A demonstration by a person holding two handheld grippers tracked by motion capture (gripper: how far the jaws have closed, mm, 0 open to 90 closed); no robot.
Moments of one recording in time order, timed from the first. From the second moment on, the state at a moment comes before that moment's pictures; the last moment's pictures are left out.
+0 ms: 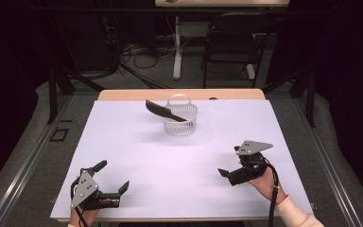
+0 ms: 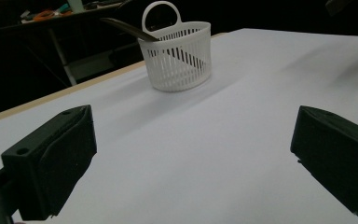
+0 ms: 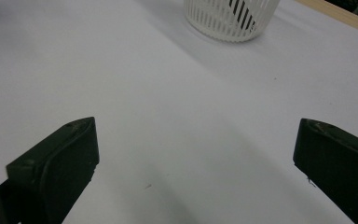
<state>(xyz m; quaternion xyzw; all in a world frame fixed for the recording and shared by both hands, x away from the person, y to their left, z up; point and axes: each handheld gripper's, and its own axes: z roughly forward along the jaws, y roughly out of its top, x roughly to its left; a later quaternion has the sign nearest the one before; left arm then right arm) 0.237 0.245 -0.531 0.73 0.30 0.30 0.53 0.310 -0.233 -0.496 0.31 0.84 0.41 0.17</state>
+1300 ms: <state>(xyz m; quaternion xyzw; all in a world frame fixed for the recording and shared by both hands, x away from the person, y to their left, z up) 0.238 0.243 -0.533 0.74 0.31 0.30 0.52 0.259 -0.272 -0.518 0.32 0.81 0.42 0.24</state>
